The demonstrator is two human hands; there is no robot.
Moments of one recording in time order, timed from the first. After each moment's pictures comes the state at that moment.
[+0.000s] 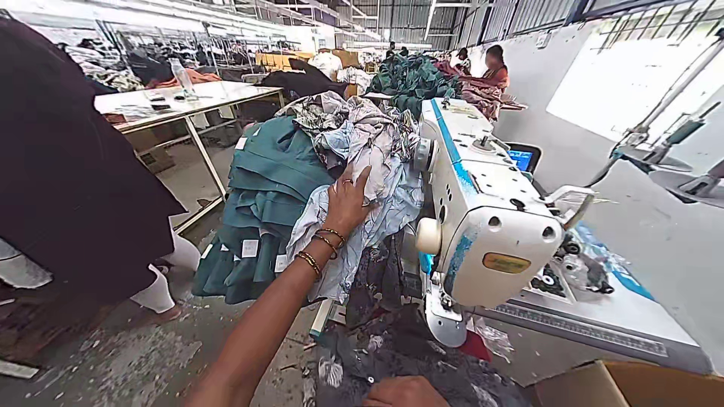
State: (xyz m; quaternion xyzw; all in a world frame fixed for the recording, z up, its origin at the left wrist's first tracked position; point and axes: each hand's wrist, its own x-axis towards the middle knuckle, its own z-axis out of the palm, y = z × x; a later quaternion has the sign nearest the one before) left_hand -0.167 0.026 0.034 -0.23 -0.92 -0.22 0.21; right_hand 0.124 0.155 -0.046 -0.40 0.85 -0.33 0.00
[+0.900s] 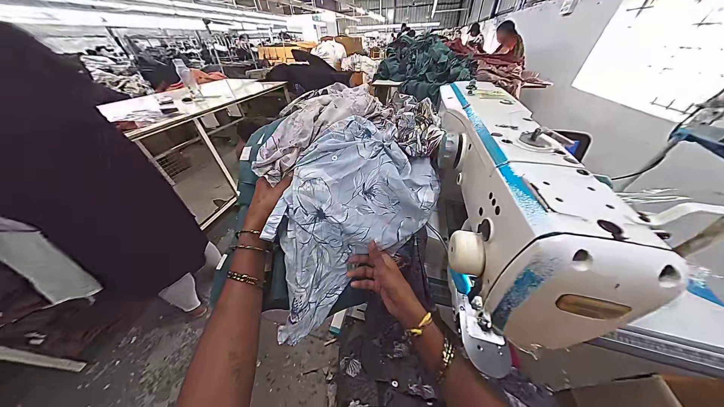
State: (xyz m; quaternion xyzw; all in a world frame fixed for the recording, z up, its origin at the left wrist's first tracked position) left_hand -0.190 -0.134 0.059 0.01 -0.84 -0.51 0.16; right_hand -0.068 0.097 -0.048 0.05 0.54 -0.84 0.11
